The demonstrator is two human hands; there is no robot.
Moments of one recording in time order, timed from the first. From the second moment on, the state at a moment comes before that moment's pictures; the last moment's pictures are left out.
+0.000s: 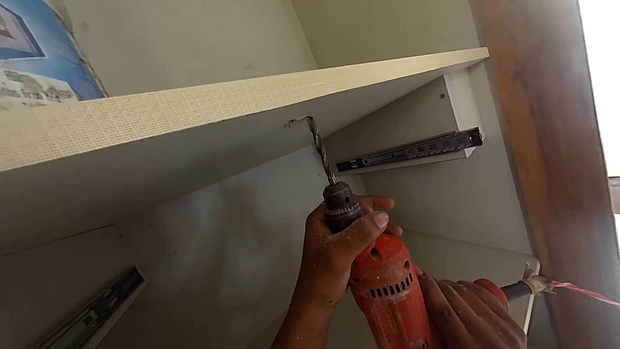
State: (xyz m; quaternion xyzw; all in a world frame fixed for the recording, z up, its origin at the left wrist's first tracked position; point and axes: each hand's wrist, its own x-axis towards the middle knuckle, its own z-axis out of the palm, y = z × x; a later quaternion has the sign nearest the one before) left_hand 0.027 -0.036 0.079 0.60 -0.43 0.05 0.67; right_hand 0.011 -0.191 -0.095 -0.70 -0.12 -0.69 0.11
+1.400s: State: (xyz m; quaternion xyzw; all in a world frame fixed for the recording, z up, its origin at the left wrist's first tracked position) left_hand 0.023 -0.039 0.052 0.58 -0.42 0.13 0.68; right_hand 0.012 -0.184 -0.095 -0.70 -0.12 -0.69 0.11
